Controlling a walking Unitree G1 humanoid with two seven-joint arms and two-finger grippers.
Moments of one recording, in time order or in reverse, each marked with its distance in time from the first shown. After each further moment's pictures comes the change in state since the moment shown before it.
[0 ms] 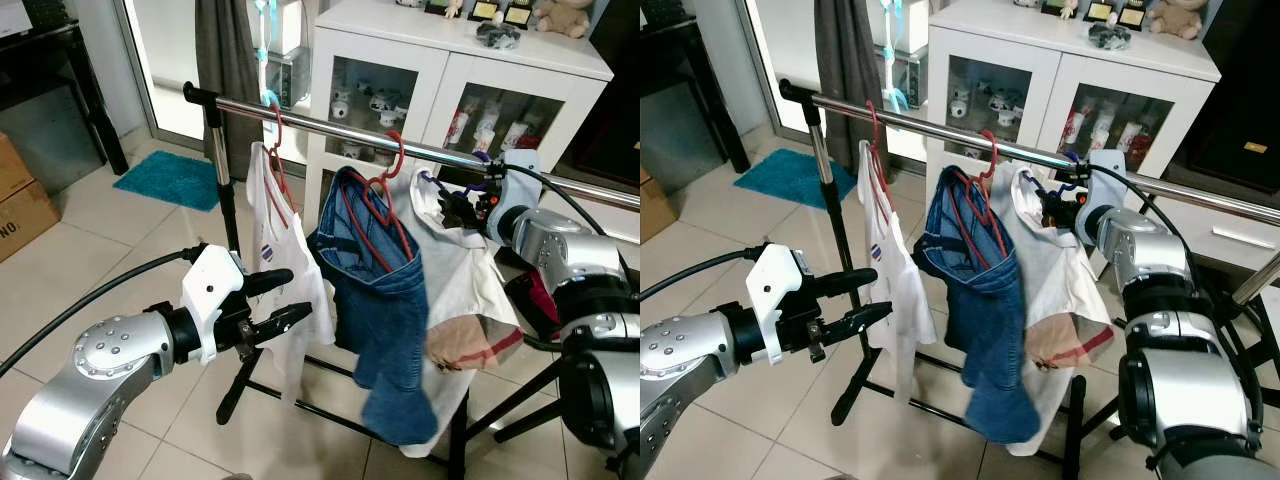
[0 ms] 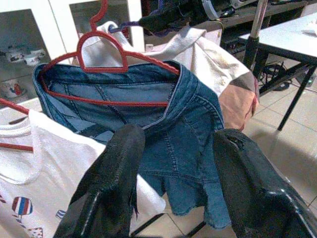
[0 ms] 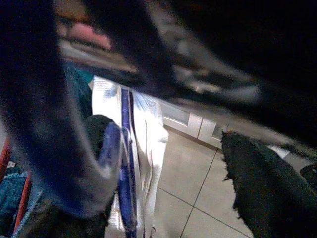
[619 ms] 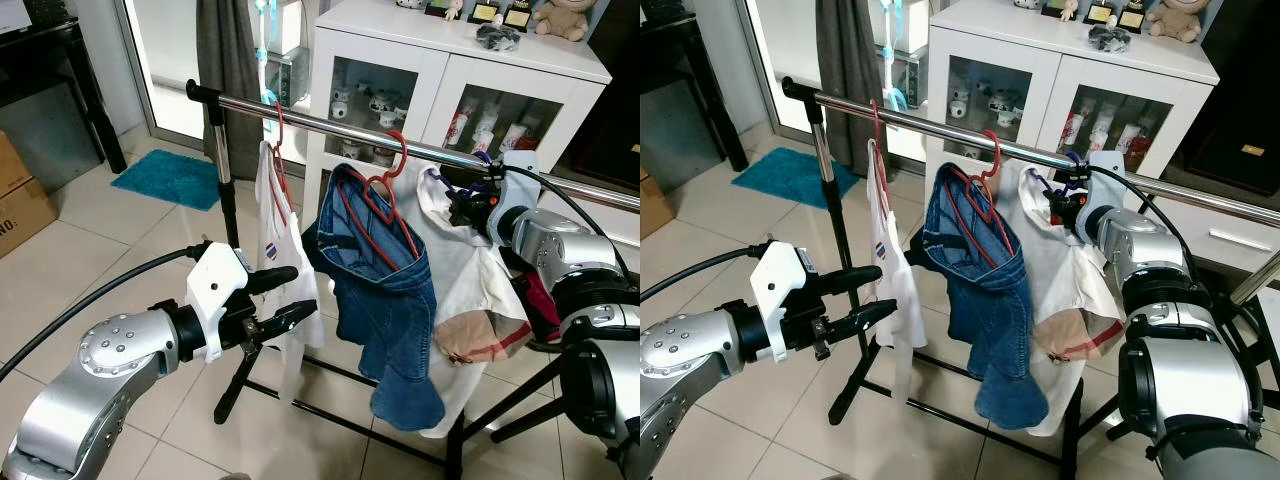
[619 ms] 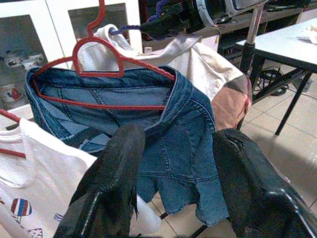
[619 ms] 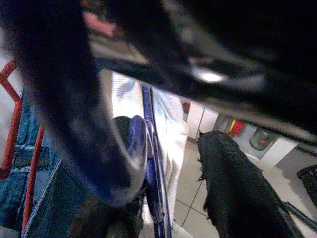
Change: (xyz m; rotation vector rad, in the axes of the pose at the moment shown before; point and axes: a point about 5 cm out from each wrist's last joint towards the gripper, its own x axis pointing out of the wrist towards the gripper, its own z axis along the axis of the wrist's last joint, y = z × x) left arm 0.004 -0.001 0.002 -0.002 -0.014 0.000; right arm 0.004 -0.003 -0.002 -0.003 0.003 0.004
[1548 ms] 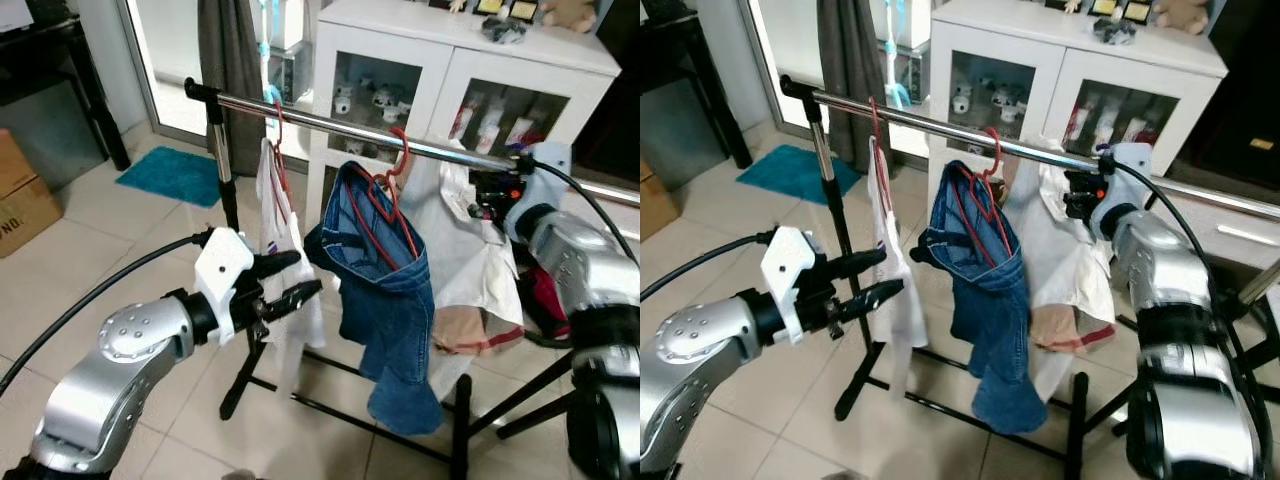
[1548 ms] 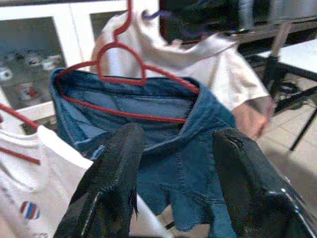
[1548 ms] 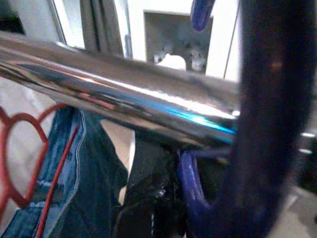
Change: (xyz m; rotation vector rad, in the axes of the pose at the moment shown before) left arm 0.017 0.013 0.001 -0.035 -0.047 0.093; right arm -0.031 -0.004 0.013 0.001 -0.250 0.021
